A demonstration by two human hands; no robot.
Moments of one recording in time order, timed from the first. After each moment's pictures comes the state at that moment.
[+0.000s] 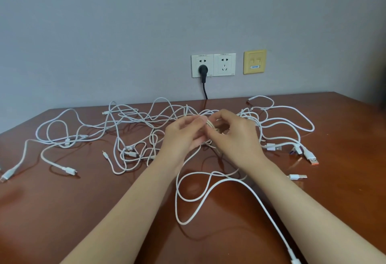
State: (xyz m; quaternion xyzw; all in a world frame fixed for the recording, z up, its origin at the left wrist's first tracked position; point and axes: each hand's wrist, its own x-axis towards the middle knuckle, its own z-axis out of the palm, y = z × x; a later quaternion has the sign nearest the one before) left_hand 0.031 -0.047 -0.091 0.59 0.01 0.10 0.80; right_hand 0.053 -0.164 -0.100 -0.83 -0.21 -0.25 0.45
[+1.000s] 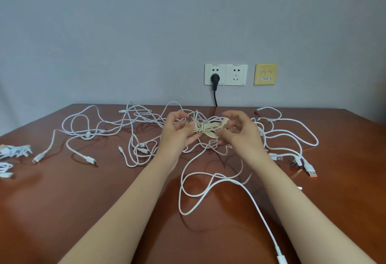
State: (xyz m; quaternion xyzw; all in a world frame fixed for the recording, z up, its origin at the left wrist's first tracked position) left_hand 0.029 -0.028 -0.089 0.59 0.00 0.21 0.78; right_hand 0.051 -0.170 -0.086 -0.74 -0.17 -0.09 0.65
